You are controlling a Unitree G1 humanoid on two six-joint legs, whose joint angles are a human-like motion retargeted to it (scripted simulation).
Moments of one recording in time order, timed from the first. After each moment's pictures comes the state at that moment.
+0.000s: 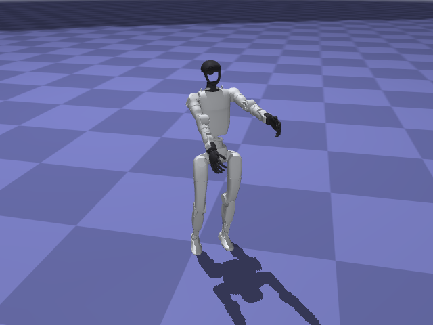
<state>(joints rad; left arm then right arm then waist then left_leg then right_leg) -1.20 0.28 0.32 1.49 0.15 -0.04 -0.06 -0.93 -0.13 -0.13 1.67 -0.36 -0.03 -0.10 0.20 -0.01 -0.10 -0.01 -0.11 0.17 0.05 -0.06 0.00 -0.26 -0.13 0.00 0.57 -0.15 0.22</state>
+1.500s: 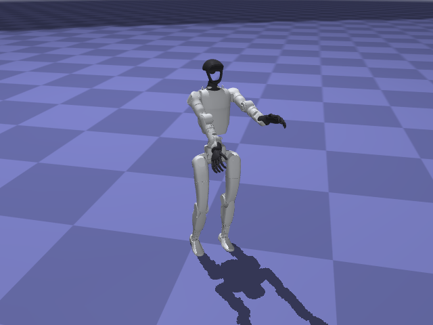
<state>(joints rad) -1.20 0.16 0.22 1.53 0.81 -0.15 0.57 -0.87 -0.03 -0.27 1.70 -0.53 0.01 -0.54 0.17 -0.03 -0.05 0.04 -0.08 0.10 0.05 -0.08 0.00 -0.19 -0.05 0.06 0.57 -0.15 0.18</state>
